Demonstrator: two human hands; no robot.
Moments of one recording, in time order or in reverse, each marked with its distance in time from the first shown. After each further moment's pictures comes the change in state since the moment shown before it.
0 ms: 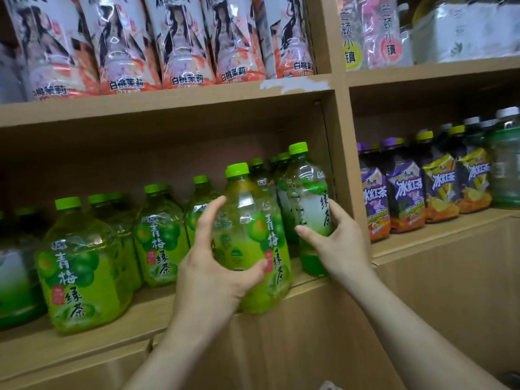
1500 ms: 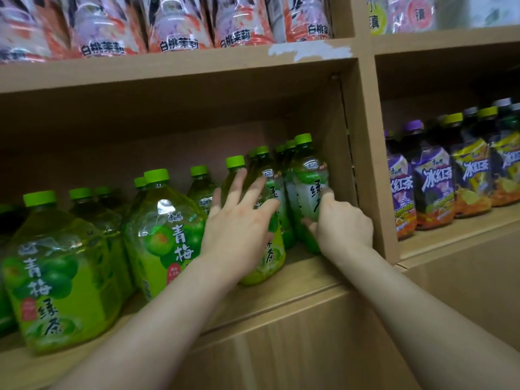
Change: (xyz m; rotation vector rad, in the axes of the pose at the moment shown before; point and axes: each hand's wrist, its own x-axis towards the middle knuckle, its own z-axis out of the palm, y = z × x) left_hand 0.084 -0.022 0.041 0.945 -0.281 0.464; right_hand 0.044 0.000 0.036 -0.814 -0.057 -0.024
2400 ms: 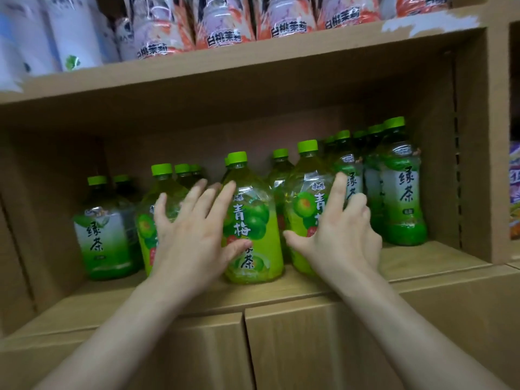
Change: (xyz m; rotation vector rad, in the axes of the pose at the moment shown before) left_hand -0.122 -0.120 -0.026 0.120 0.110 -0.313; right_hand -0.074 -0.115 0.013 0.159 -0.008 -0.097
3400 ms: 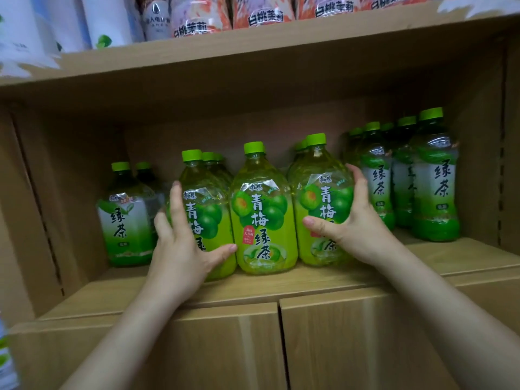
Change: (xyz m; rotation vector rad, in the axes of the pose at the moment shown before) left_hand -0.036 -0.057 0.024 -0.511 -0.056 -0.418; right_hand 0.018 0.003 0.018 0.716 -0.274 -0.032
